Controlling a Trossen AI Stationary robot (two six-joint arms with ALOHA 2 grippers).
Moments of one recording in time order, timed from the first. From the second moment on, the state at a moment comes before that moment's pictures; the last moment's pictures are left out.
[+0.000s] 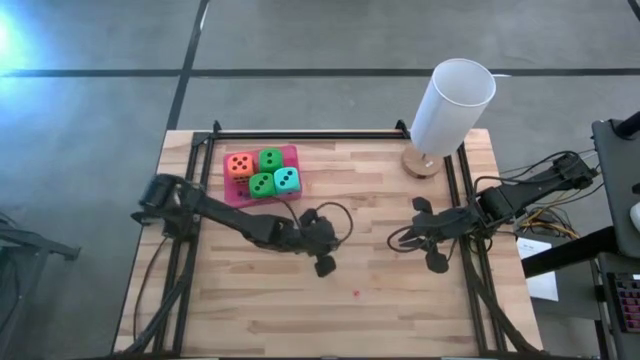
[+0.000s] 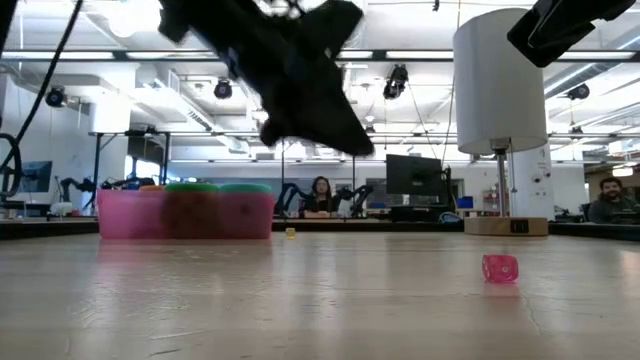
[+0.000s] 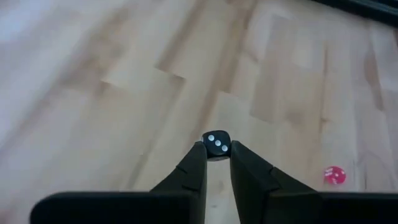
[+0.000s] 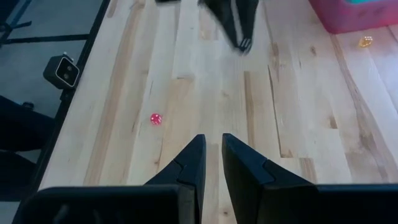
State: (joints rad) left arm -0.22 1.83 1.12 -0.03 -0.30 -0.46; right arm 0.41 0.88 0.78 -0.62 0.16 0.36
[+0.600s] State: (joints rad) left arm -0.06 1.33 1.12 -0.63 -0.60 -0.66; right arm 0.41 0.88 0.78 -0.61 0.19 0.35
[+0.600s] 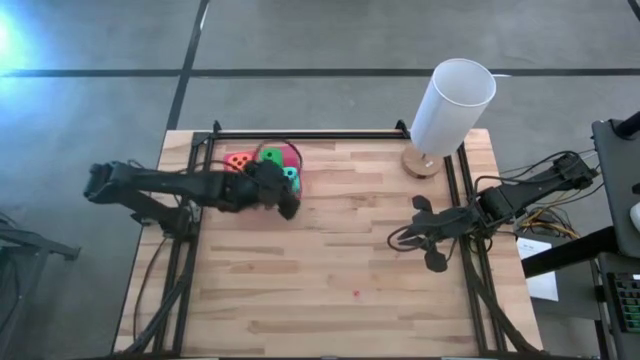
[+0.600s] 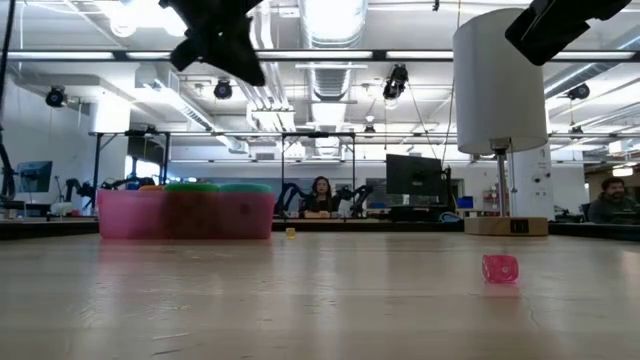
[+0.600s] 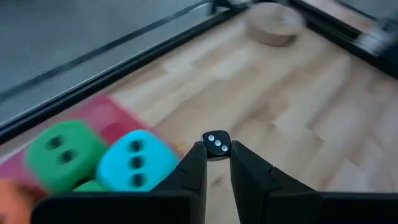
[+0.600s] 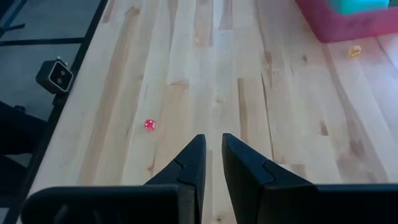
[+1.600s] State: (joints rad) left arm 0.32 1.26 0.81 -0.92 -0.37 -1.15; right arm 0.41 0.88 0.78 -0.60 0.21 0.34
